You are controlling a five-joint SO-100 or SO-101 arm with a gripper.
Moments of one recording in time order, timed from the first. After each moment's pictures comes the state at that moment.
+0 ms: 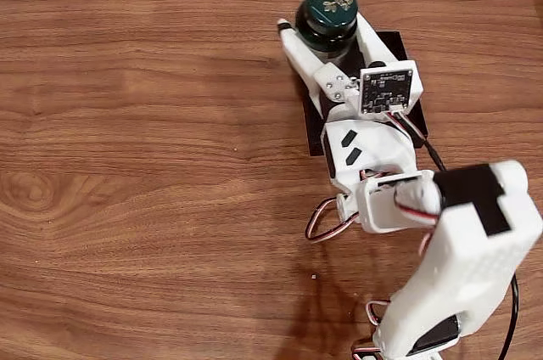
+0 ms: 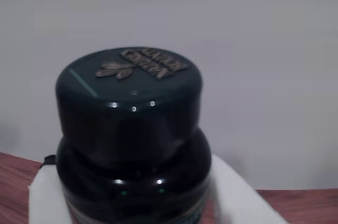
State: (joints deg) arm -6.8 76.3 143.9 -84.9 182.1
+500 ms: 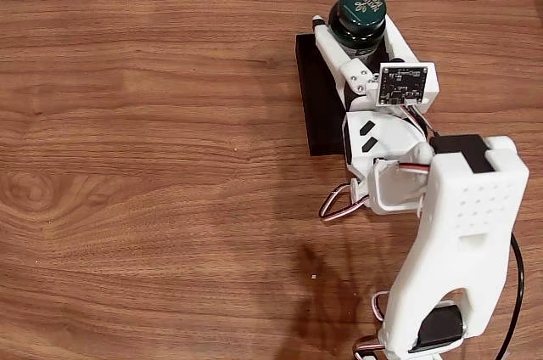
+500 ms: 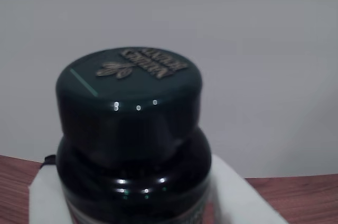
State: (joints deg) arm -1.1 61.9 133.2 -88.0 182.1
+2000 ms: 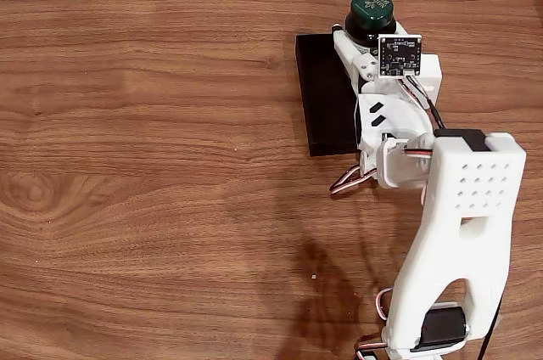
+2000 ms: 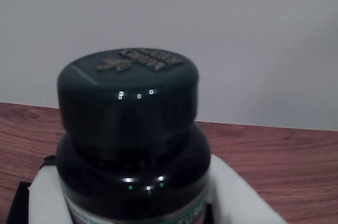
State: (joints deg) arm 1.2 54.3 120.0 -66.4 186.6
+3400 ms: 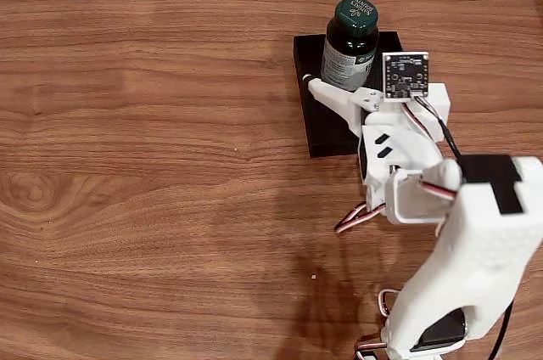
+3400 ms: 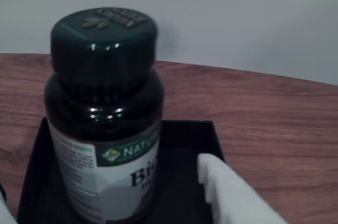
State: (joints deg) arm 1.7 77.7 146.7 -64.2 186.7
